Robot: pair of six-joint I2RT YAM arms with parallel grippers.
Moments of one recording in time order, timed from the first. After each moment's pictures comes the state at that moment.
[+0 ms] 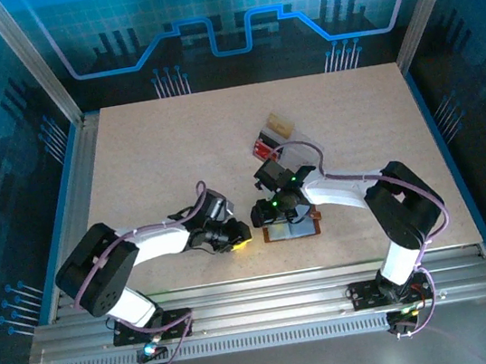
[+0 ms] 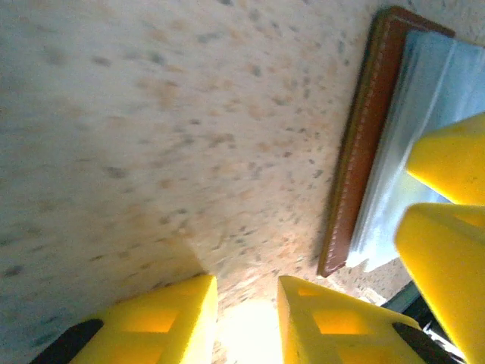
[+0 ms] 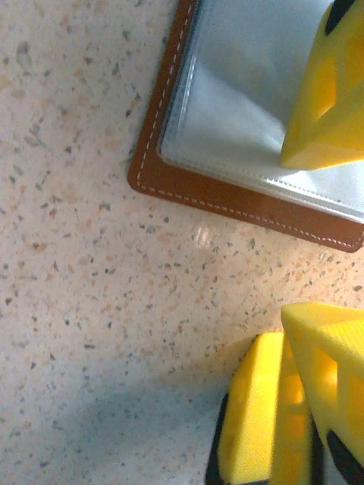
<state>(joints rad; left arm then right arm) -0.62 1.54 0.61 -0.10 0.46 -0.97 0.73 1.71 1.02 -0.51 -0.27 0.62</state>
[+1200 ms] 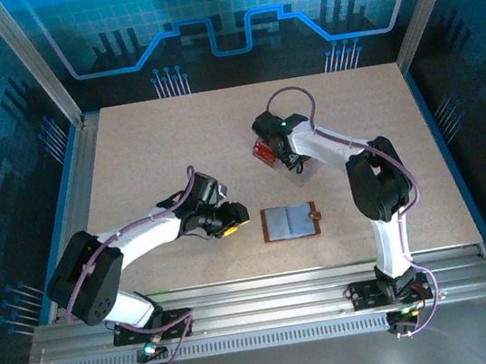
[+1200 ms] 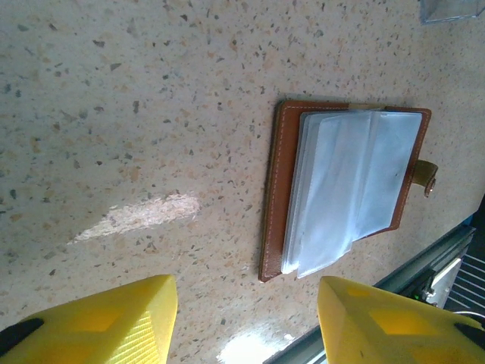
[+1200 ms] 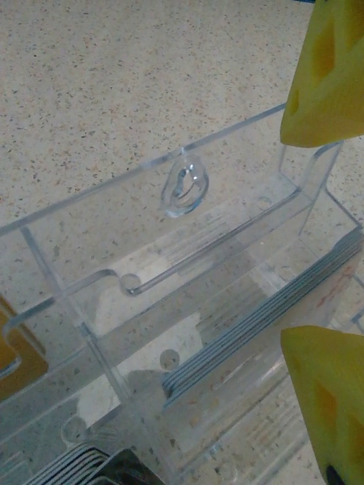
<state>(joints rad) -0.56 1.49 0.75 -0.27 0.46 -0.90 0.54 2.00 1.58 -0.99 0.63 0.28</state>
